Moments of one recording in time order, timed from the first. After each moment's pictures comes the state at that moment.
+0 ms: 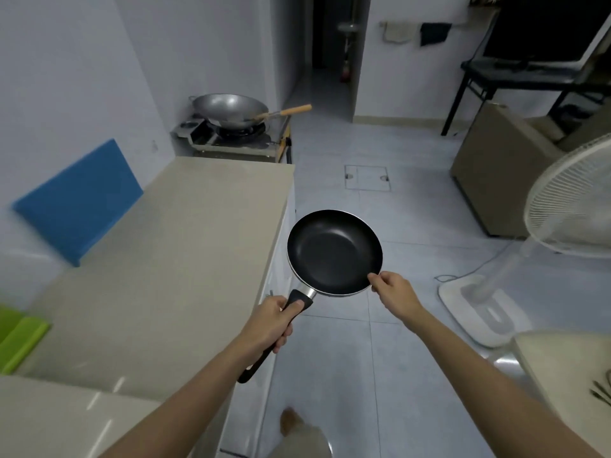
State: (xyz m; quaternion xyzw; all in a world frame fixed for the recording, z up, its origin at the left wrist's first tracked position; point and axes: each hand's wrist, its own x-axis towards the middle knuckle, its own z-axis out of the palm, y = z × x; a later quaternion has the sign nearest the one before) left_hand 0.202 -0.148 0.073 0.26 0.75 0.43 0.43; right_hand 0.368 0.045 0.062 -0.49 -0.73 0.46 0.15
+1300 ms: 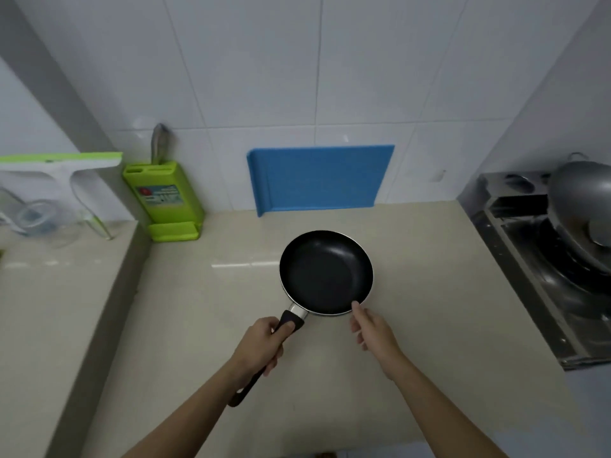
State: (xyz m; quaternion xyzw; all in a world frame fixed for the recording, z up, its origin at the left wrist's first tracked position) left_hand -0.106 -0.027 0.013 -0.29 0.76 0.56 0.15; right_hand -0.216 0.174 -0.019 -0.05 -0.81 0.51 -0.28
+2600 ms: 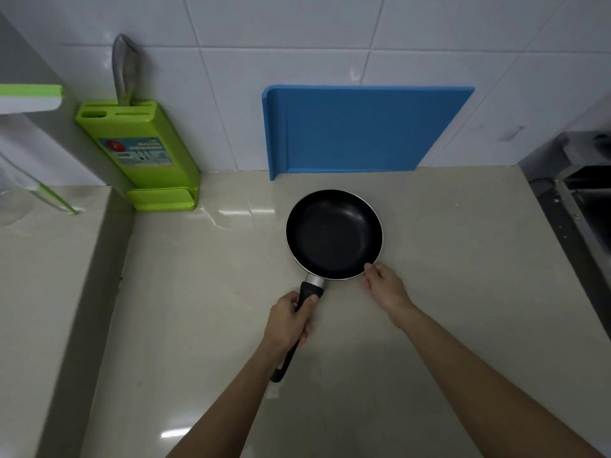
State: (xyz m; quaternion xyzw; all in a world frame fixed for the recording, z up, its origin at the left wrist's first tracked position) left_hand -0.168 -0.071 -0.078 -0.33 0.70 0.62 0.11; right_hand -0.308 0.083 -0.098 -0.06 -0.85 0.44 -0.27
